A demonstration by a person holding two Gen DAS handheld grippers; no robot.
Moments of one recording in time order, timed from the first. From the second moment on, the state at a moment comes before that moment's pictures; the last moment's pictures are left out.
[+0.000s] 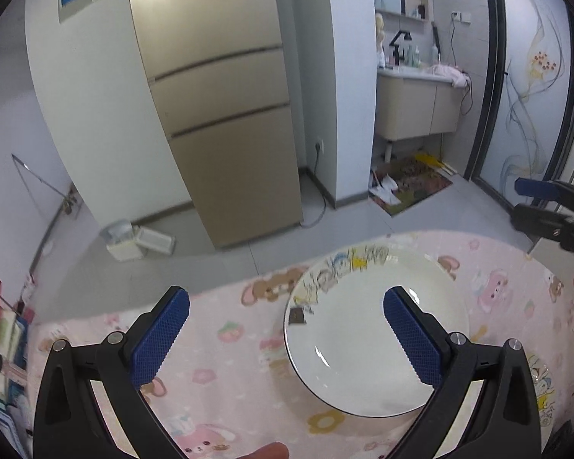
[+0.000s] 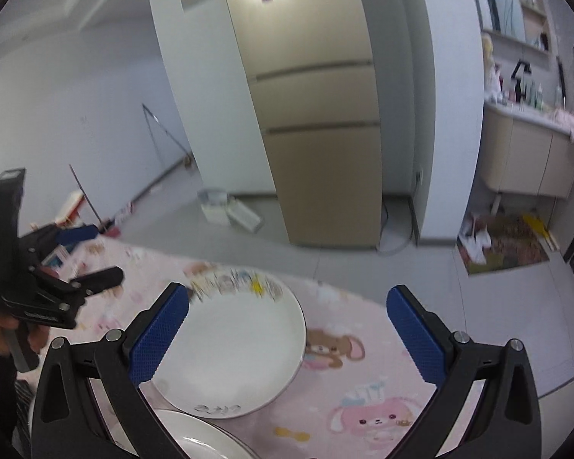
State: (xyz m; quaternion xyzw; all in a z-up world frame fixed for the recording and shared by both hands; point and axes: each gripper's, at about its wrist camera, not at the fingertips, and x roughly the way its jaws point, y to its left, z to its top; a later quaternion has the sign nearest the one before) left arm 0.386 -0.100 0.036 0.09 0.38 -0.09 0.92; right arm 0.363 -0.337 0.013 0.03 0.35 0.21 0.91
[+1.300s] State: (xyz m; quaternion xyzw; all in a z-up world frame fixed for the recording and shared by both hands) left arm 0.422 -0.085 -0.085 -0.03 0.50 -0.14 0.86; right arm 0.425 -0.336 -0.103 0.12 0.49 0.31 0.80
